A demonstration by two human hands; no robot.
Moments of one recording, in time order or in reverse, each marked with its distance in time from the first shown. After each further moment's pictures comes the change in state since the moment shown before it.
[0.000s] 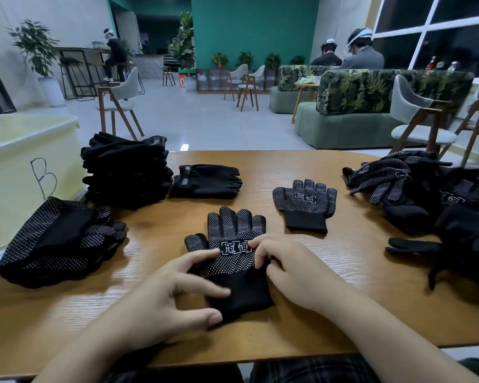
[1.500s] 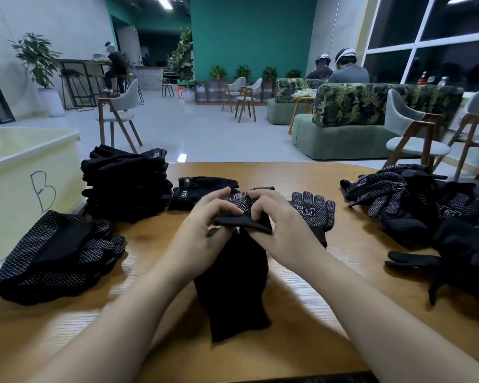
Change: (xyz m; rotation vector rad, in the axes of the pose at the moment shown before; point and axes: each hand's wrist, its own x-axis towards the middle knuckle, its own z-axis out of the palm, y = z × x) left_hand 0.088 0.016 -0.008 -0.168 0.471 0.148; right_hand 0.060 -0.001 -0.018 0.082 0.373 -0.257
